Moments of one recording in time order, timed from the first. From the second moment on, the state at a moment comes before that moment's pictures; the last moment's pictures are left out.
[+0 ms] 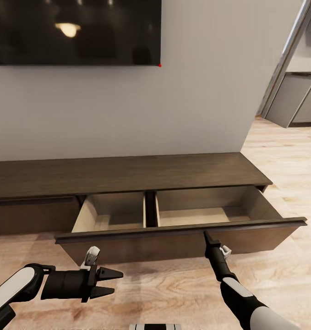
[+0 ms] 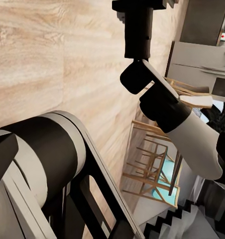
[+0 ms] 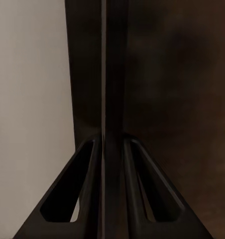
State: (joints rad) left arm -0.27 0.61 -0.46 -1.60 1.91 1.00 0.10; right arm -0.60 -0.10 0.49 -0.35 -1.98 -0.04 0.82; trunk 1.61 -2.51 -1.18
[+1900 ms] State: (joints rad) left arm -0.27 0.61 -0.46 -1.60 1.91 1.00 0.10; right arm -0.60 -0.10 0.51 -0.36 -1.97 -0.03 0.83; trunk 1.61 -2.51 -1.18
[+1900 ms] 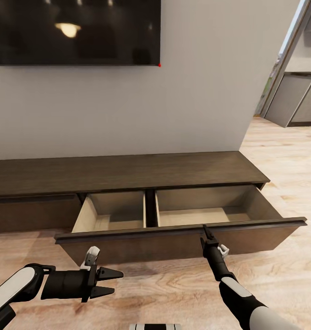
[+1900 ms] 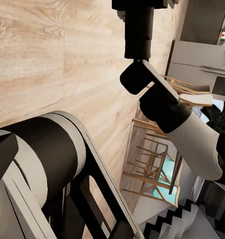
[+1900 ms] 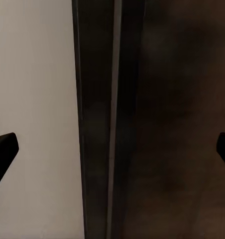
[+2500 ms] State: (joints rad) left arm -0.27 0.61 -0.46 -1.60 1.91 1.00 0.10; right arm -0.60 -0.10 0.51 -0.36 -1.96 0.04 0.80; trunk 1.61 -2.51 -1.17
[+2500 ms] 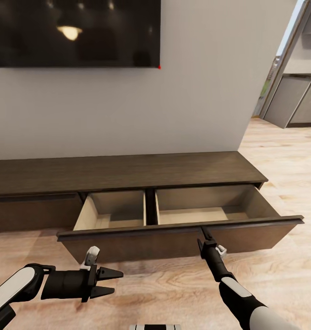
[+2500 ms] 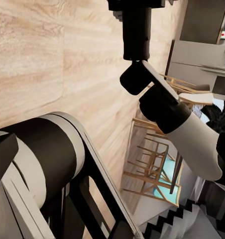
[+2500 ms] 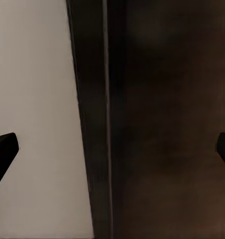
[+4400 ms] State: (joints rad) left arm -0.28 0.60 -0.50 -1.58 1.96 1.00 0.11; right arm -0.60 -0.22 0.59 0.03 -1.58 0.41 0.67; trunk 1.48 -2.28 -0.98
